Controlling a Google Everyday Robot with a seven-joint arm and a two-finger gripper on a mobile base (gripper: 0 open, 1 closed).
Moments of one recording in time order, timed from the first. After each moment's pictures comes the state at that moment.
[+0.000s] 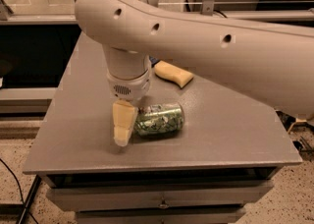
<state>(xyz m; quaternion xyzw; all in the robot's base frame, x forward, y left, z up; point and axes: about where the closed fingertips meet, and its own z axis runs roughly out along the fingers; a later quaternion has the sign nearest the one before) 0.478 0.045 0.828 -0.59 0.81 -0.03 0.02</state>
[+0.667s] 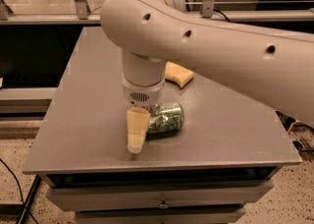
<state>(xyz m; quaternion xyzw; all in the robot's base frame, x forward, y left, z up) 0.465 0.035 0.828 -0.65 0.76 0.00 0.06</state>
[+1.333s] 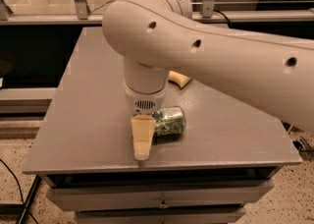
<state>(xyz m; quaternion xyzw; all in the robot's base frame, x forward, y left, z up) 0.451 0.029 0.830 -0.71 0.70 -0.01 0.08</state>
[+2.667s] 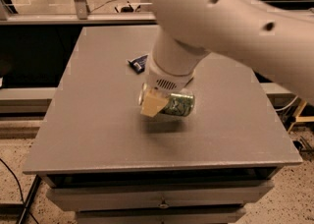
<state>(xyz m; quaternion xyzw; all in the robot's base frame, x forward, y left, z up) 0.482 0.003 0.877 -0.64 0.74 0.01 0.20</state>
